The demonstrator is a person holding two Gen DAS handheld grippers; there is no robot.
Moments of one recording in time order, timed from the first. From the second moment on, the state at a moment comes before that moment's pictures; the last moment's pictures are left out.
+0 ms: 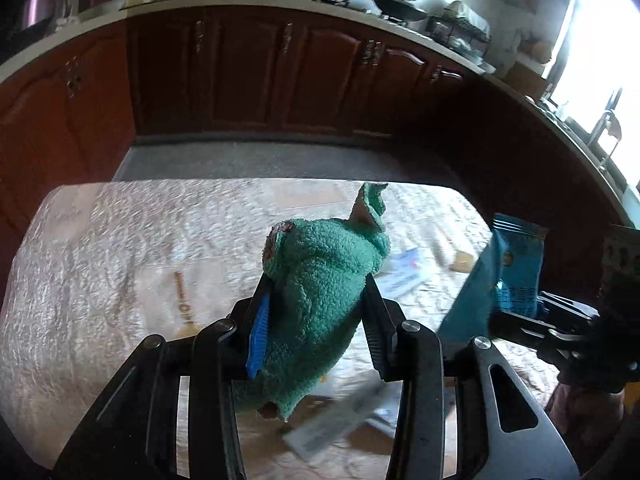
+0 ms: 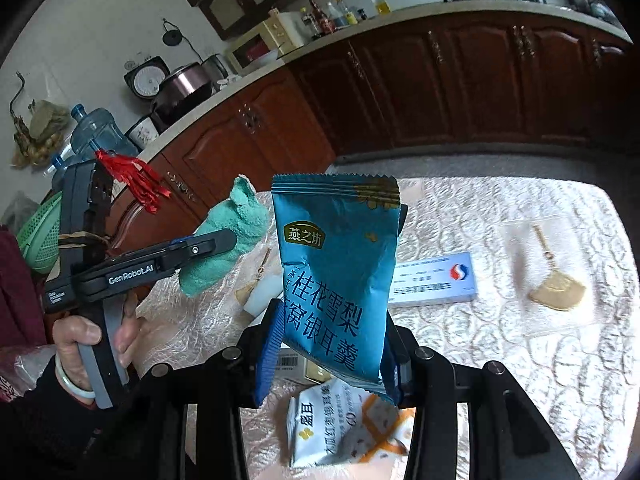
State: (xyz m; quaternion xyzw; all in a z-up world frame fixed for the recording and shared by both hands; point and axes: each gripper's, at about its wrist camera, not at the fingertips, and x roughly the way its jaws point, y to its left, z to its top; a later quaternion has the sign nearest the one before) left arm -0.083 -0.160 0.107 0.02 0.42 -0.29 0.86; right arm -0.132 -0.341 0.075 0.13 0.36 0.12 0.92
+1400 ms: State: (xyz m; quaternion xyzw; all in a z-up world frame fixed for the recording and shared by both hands) left arm -0.197 -0.411 0.120 0.12 0.40 -0.45 0.79; right arm -0.311 -0.557 0.092 0.25 0.29 -0.09 0.92
